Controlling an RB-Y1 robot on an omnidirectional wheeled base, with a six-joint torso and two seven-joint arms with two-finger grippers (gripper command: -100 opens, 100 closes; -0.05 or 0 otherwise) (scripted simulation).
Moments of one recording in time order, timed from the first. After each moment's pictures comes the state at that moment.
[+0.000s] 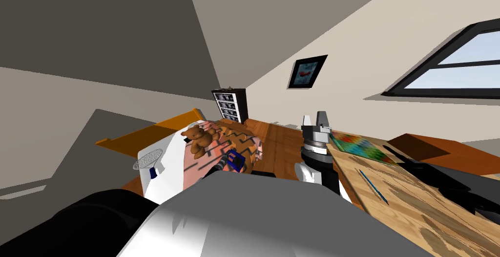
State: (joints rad) left arm 0.56 0.40 -0.18 -1.64 0.24 0.04 -0.22; right arm 0.47 0.04 0.05 -2.28 0.03 -0.55 0.13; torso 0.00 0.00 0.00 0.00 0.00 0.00
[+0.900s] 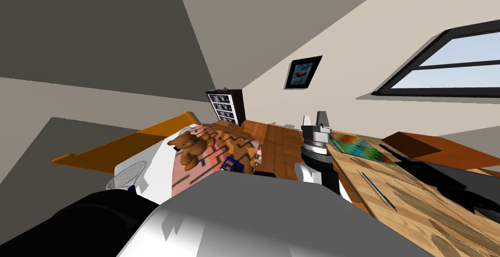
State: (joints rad) left arm 0.54 0.45 -0.25 -1.40 0.33 0.17 -0.26; right arm 0.47 0.04 0.05 -2.28 0.03 -0.55 0.13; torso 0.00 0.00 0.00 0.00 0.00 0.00
